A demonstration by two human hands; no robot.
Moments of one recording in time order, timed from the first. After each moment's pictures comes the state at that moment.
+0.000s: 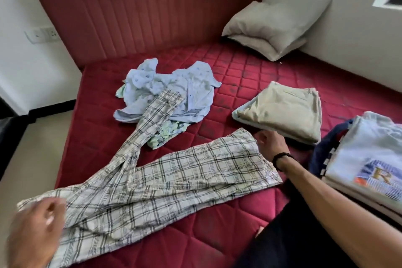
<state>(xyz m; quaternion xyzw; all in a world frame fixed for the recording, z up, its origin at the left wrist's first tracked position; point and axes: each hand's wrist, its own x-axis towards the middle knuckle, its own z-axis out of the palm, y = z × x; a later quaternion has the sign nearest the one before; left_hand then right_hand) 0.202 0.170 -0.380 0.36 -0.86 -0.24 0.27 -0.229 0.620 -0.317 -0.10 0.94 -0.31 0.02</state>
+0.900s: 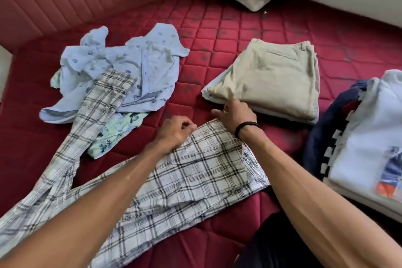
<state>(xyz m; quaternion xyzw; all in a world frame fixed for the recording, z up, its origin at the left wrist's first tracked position) -0.239 0.391 -0.372 0.13 -0.94 -0.31 -0.02 -0.332 0.582 -0.374 -0.10 0.95 -0.30 0.08</state>
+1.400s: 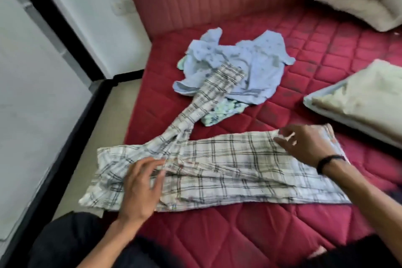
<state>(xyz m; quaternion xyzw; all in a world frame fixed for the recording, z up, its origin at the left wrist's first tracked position) 0.152 0.290 -0.353 0.32 -0.90 -0.16 0.23 -0.212 0.545 -0.335 -0.34 0.89 -0.30 0.06</state>
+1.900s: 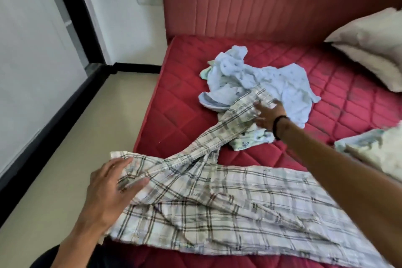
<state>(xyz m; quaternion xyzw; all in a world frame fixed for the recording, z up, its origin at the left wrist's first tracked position) 0.219 0.157 -0.366 0.44 -0.84 -0.26 0.20 -0.273 0.268 -0.319 -0.07 0.74 -0.58 0.33</state>
